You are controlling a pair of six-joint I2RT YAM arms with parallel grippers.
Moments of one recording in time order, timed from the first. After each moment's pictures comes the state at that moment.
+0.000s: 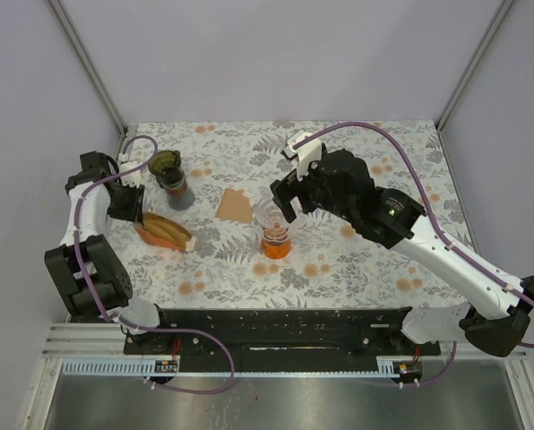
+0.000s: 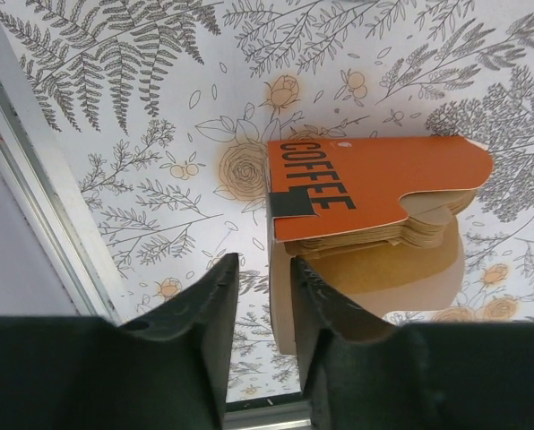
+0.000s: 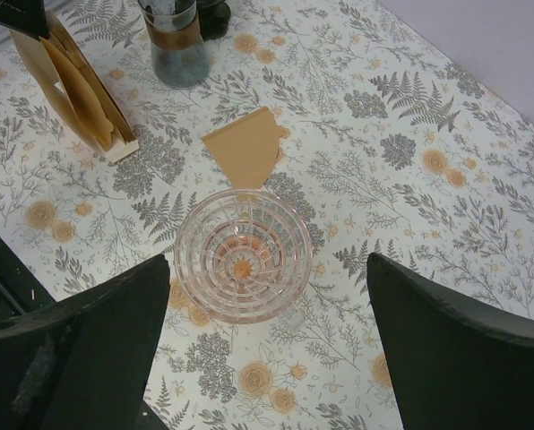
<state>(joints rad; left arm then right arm) 0.36 1.53 1.23 -0.89 0.24 0.51 0.90 1.27 1.47 -0.57 0.16 -0.01</state>
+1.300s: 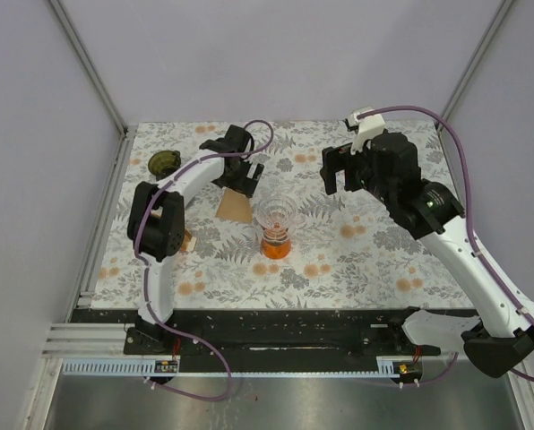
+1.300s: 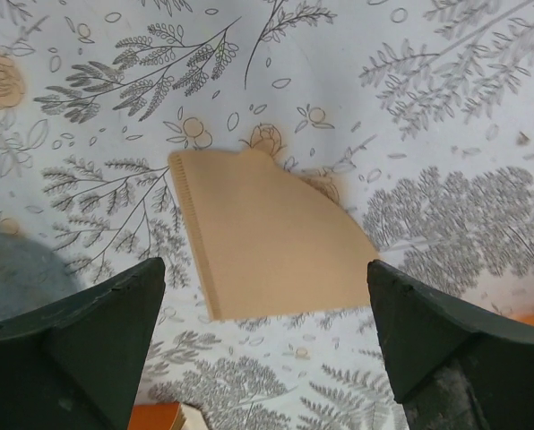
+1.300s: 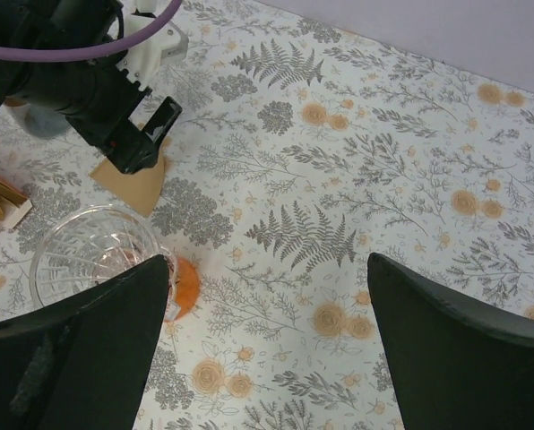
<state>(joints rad) -0.41 2.03 1.70 -0.77 -0.07 0.02 0.59 1.17 1.45 -0.63 0.18 0.08</state>
